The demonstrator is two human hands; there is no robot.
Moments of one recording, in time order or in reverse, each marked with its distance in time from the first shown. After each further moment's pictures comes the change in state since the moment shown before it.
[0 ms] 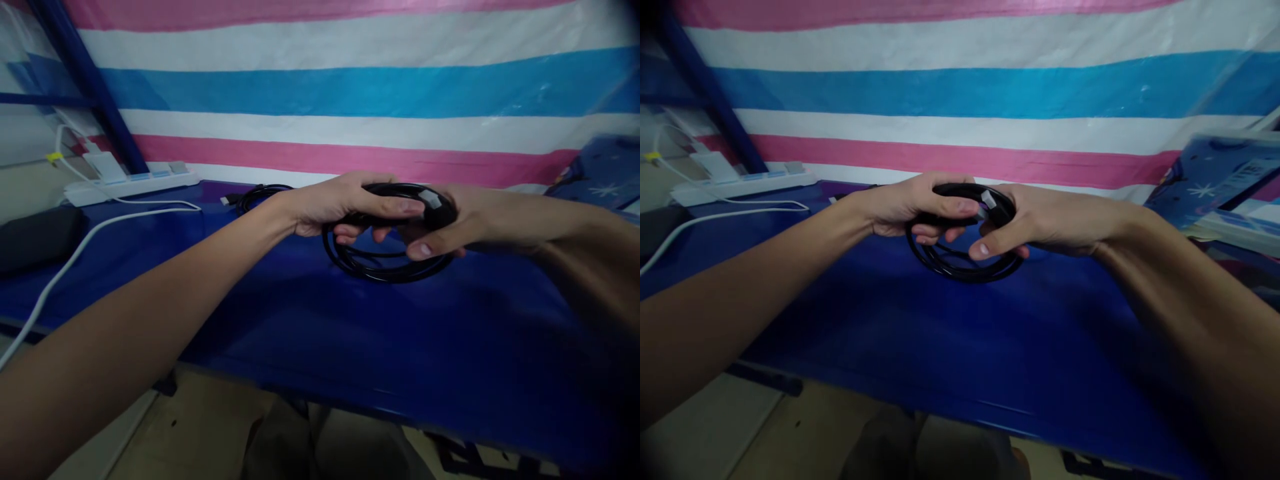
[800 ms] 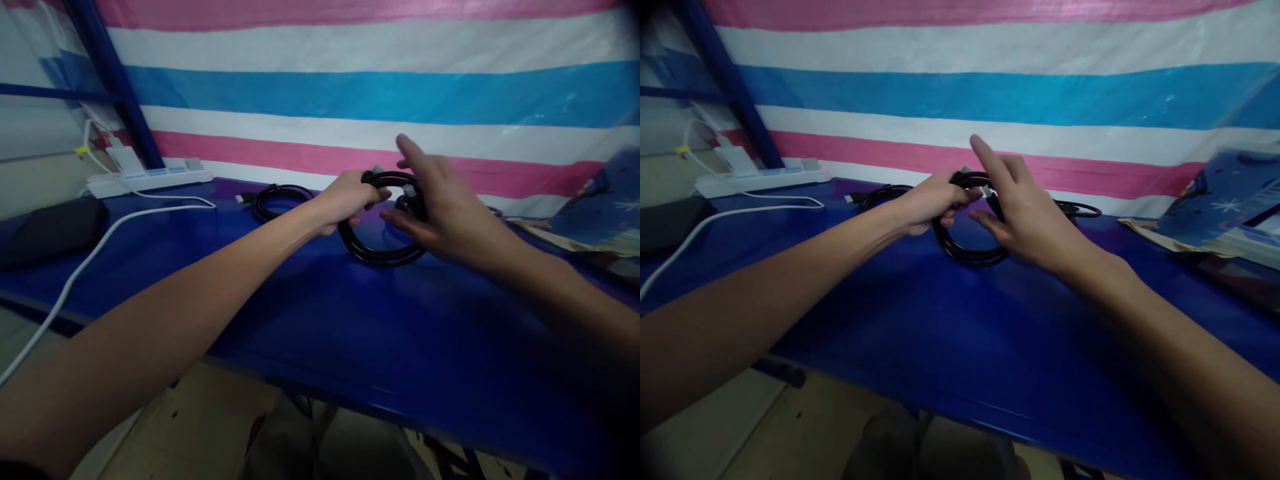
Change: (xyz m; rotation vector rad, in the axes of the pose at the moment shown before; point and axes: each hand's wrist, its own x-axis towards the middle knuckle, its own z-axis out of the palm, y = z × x) left_hand 0.016 -0.025 -0.010 0.076 0.618 -0.001; right_hand 0.027 0.037 0.008 -1.070 0.454 -0.489
